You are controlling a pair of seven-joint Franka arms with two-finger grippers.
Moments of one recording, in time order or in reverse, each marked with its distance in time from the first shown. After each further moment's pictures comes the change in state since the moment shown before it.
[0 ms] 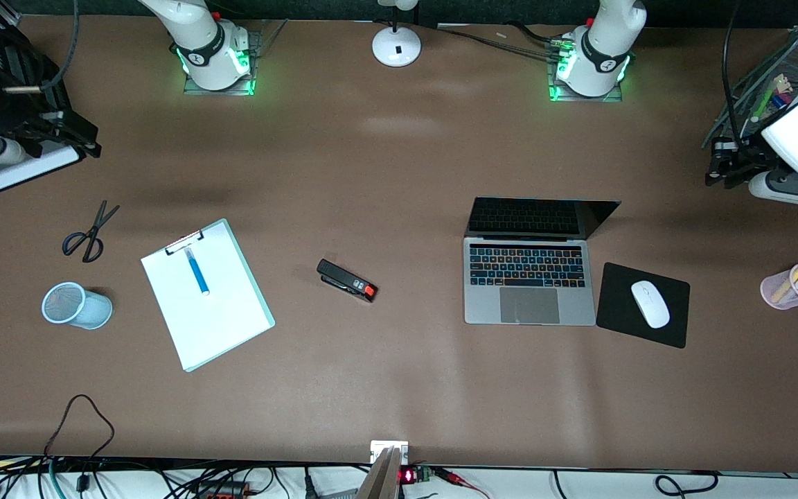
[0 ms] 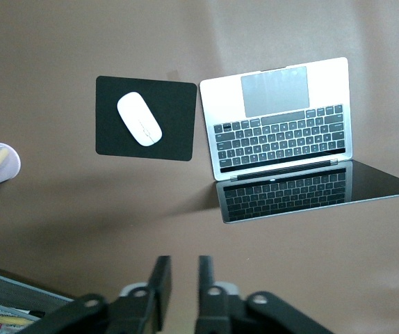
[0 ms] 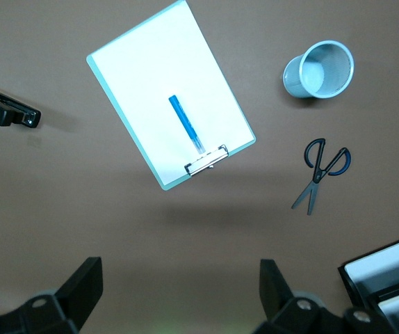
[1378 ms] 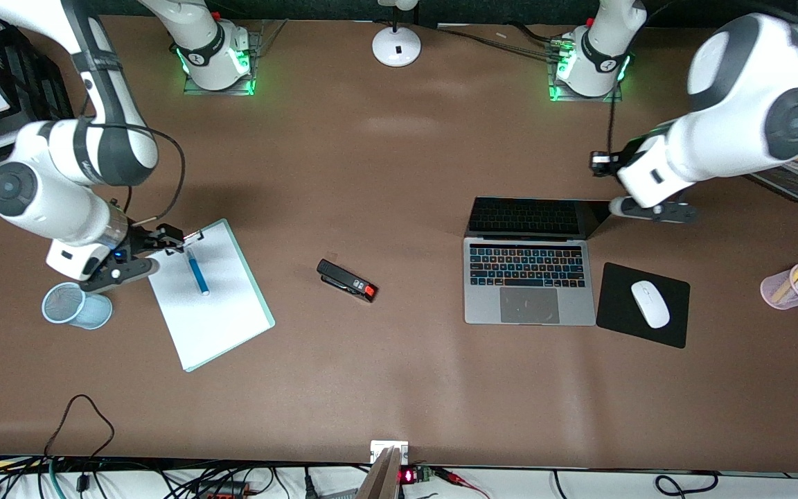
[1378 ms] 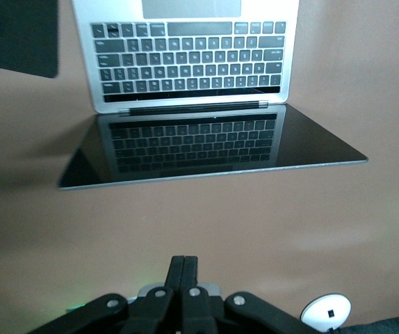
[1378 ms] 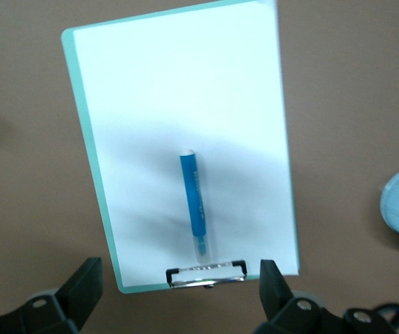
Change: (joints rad) left arm -0.016 0.005 -0.155 -0.341 -0.210 0.121 -0.256; right arm 0.033 0.411 0.009 -0.138 0.000 0.552 -0.335
